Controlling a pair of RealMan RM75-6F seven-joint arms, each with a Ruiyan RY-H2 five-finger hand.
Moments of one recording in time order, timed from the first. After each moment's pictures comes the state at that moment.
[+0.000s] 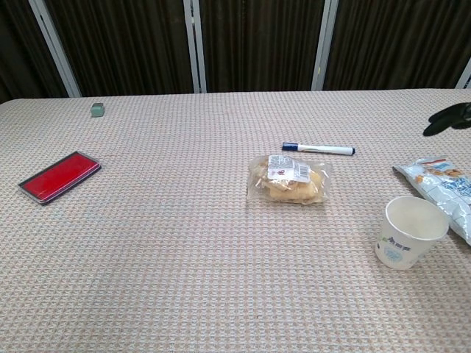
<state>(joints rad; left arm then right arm) -0.23 -1.09 -0.03 -1.59 1.54 1.36 -0.05 0.32 -0.97 0.09 -2.13 -1.32 1.03 -0.13</state>
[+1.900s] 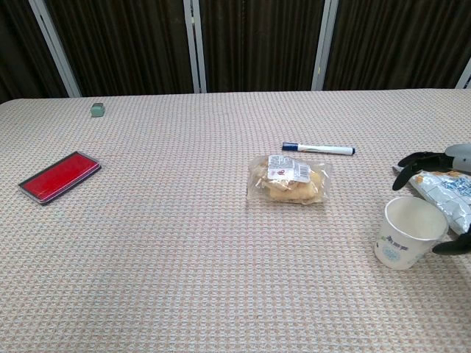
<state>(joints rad) -0.23 -1.09 -0.03 -1.59 1.53 1.36 -0.04 0.49 -1.25 0.08 -1.98 -0.91 1.07 -0.45</state>
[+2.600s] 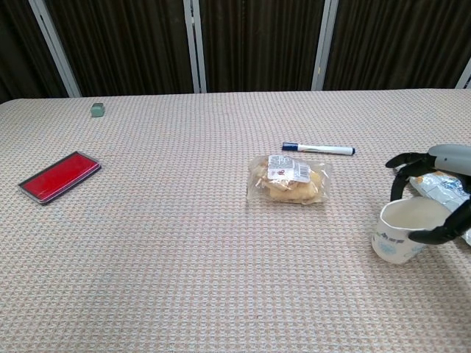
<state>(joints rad) -0.23 -1.09 -0.03 -1.59 1.53 1.36 -0.05 0.52 -1.30 0.09 -1.96 -0.87 1.10 -0.44</state>
